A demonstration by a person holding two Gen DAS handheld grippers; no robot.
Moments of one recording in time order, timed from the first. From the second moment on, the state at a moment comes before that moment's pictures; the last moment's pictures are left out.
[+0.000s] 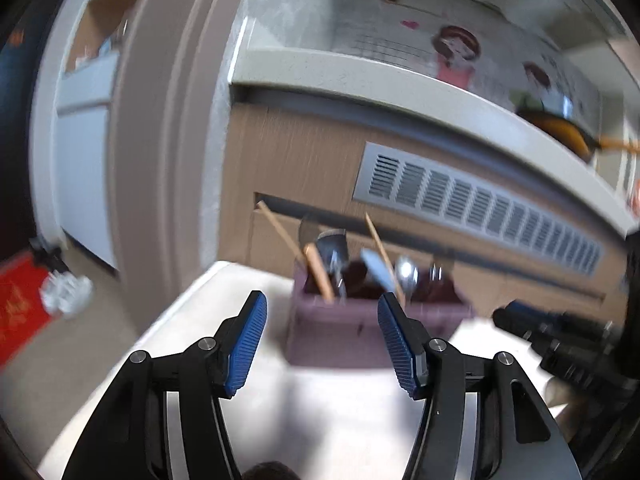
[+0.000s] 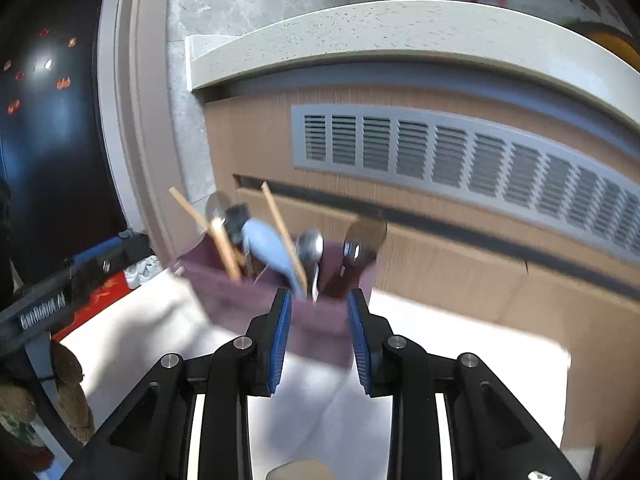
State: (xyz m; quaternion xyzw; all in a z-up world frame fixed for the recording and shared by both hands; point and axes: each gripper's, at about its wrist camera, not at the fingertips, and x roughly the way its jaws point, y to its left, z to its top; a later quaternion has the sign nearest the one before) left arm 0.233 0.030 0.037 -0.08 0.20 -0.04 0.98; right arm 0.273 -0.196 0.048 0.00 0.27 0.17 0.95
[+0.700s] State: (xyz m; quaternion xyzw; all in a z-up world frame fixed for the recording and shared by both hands) left arm 0.138 0.013 -0.017 -0.04 0.25 0.00 0.97; right arm 0.139 -0.194 0.004 0.05 0.25 0.12 0.96
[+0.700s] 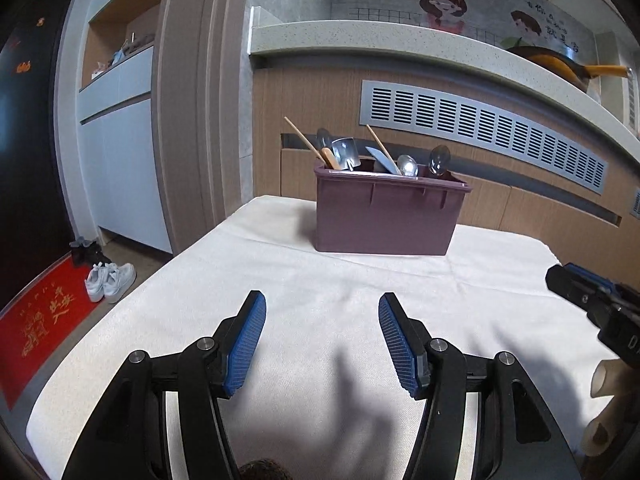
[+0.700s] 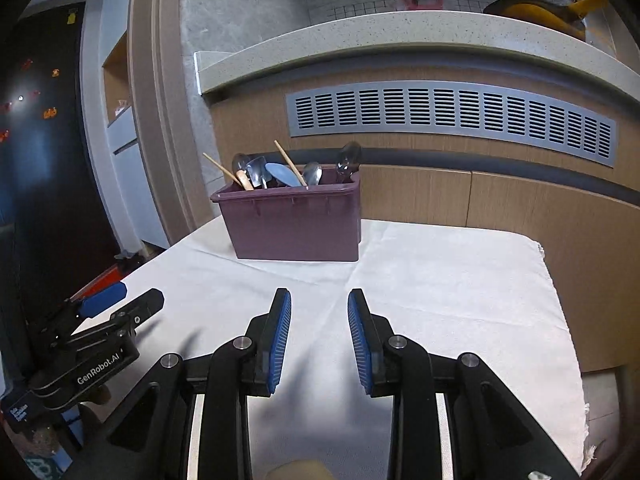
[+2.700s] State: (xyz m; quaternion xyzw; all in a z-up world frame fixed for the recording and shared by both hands) left arm 0.135 0.003 -0.017 -0.01 0.26 0.01 0.97; right arm 0.146 -0.186 -0.009 0.02 0.28 0.12 0.95
